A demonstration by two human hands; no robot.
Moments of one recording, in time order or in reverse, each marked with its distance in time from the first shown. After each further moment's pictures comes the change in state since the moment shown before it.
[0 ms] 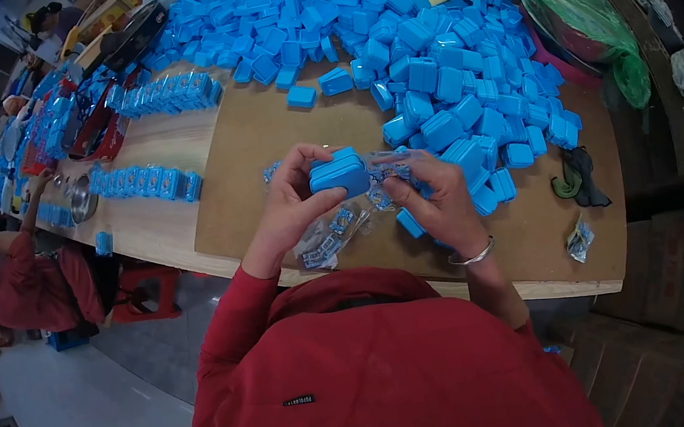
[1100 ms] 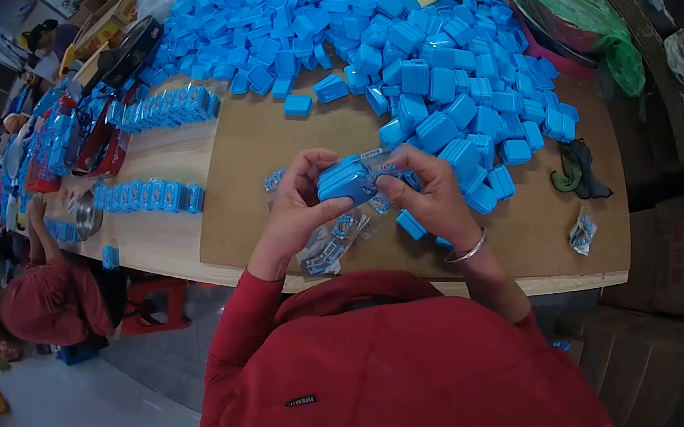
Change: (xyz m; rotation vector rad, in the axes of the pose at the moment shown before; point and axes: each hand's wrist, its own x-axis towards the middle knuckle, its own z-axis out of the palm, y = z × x) left_hand 0.005 -0.012 -0.001 -0.085 -0.073 -0.008; right_hand 0.003 0.003 0.007 0.272 0.064 0.075
